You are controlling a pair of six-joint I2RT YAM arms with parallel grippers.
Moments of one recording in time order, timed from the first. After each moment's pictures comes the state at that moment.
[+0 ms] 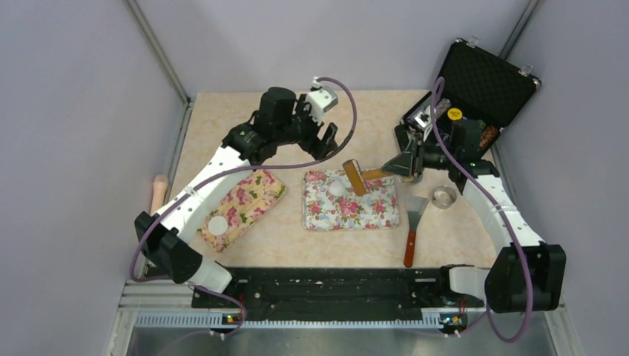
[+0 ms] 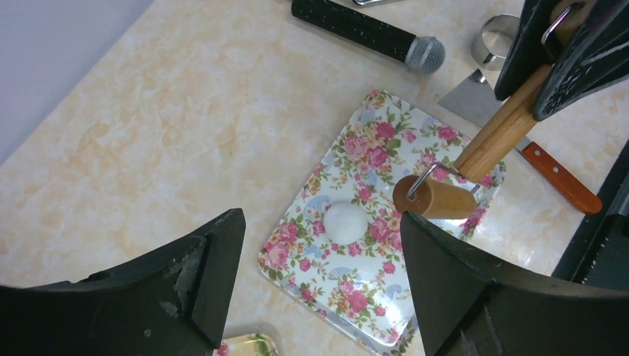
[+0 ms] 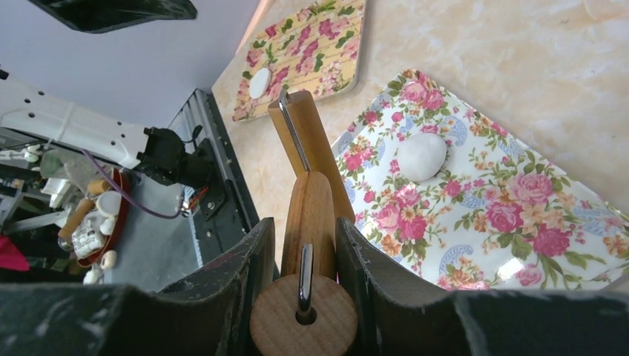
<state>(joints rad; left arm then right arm) -0.64 1.51 1.58 -0.54 0.27 0.18 0.04 1.23 0.92 -0.23 -1.13 0.18</state>
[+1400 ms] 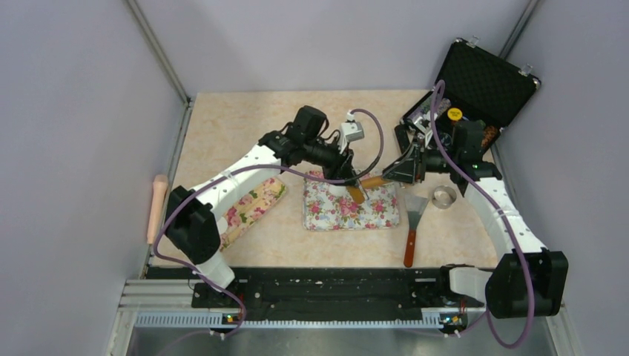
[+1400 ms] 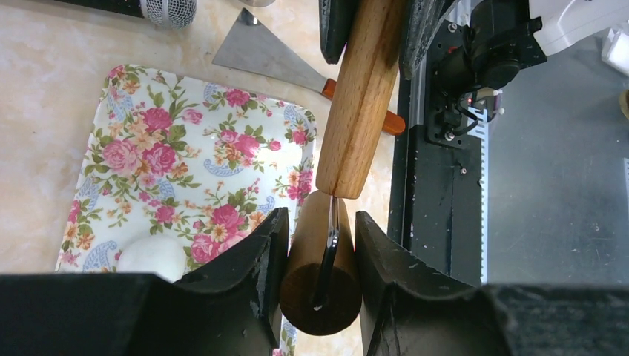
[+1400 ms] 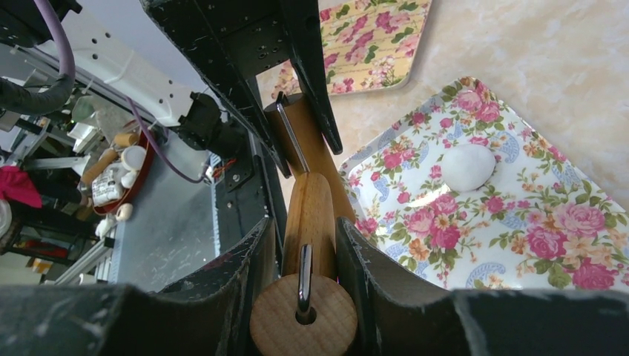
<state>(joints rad) -0.68 1.67 1.47 -0.51 0.82 0.16 0.04 1.19 0.92 -0.30 -1.29 0.05</state>
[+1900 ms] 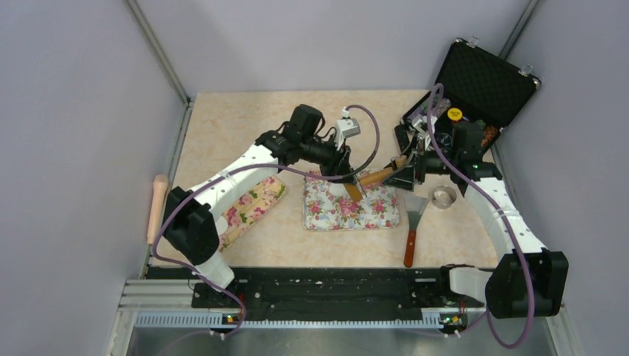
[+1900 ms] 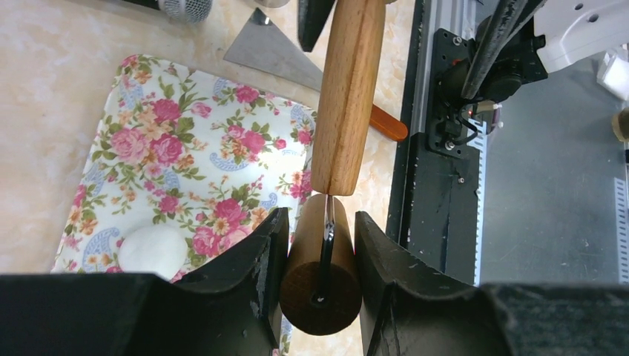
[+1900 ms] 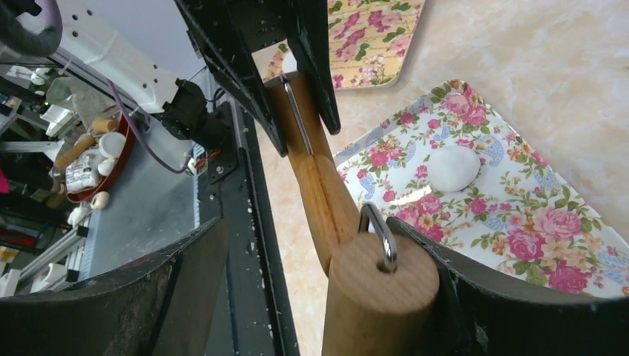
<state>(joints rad) -0.66 1.66 1.47 -0.49 0.82 0.11 0.04 1.19 0.92 -0.34 -1.29 -0.05</state>
